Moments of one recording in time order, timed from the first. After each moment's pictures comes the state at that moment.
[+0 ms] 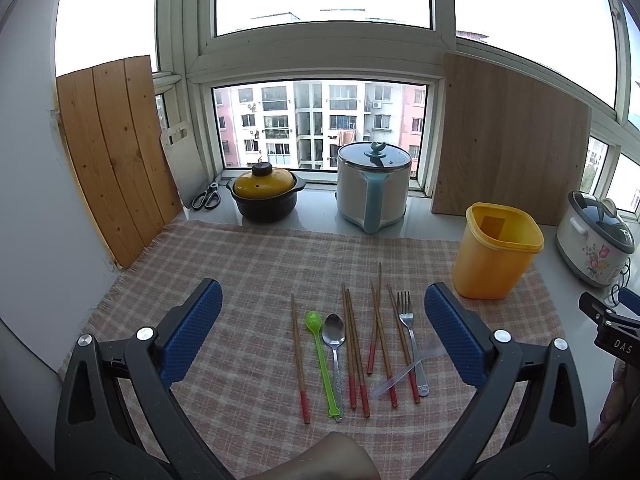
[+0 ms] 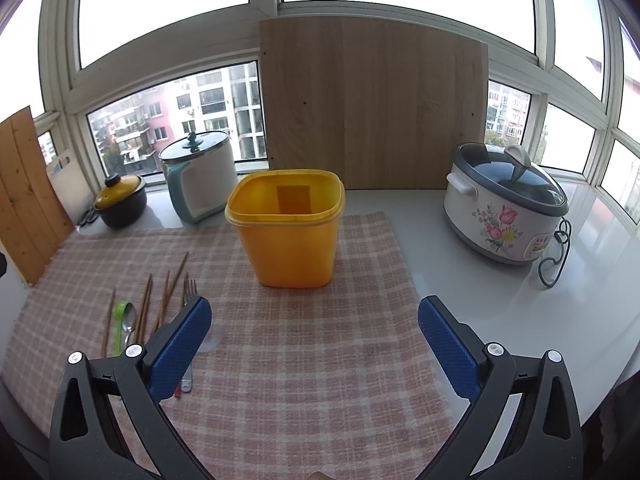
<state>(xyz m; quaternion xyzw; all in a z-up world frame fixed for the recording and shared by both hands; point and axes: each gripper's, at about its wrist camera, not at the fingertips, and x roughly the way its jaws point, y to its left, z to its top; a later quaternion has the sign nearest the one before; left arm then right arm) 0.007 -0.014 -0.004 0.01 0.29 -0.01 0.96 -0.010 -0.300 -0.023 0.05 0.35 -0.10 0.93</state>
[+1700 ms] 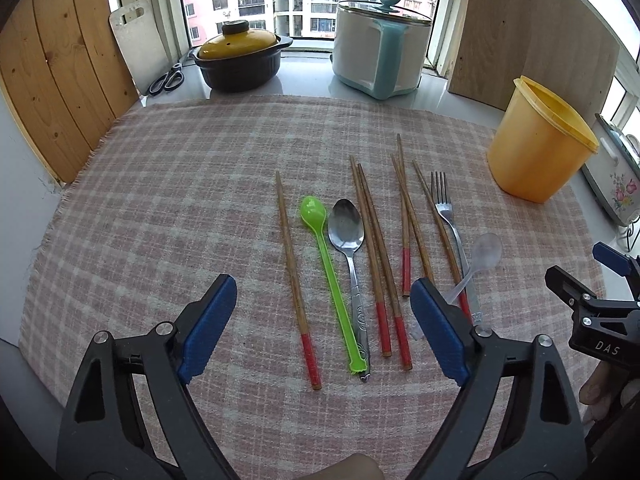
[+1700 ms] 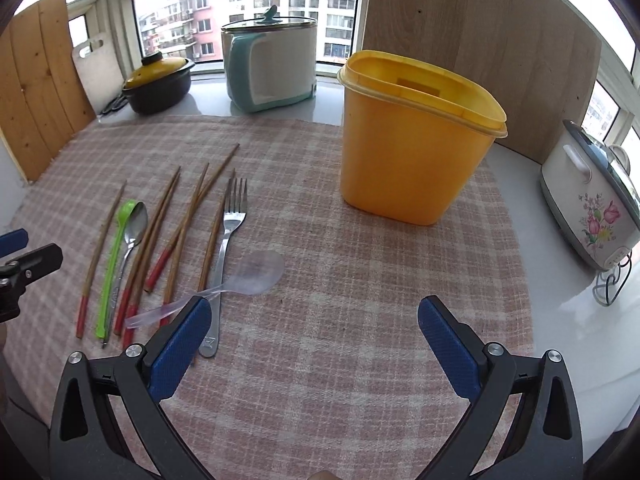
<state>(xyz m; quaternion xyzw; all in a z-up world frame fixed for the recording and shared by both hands) 0.079 0.012 -0.140 0.00 0.48 -0.04 0.87 0.056 -0.222 -0.124 -0.02 0.48 -0.01 0.88</state>
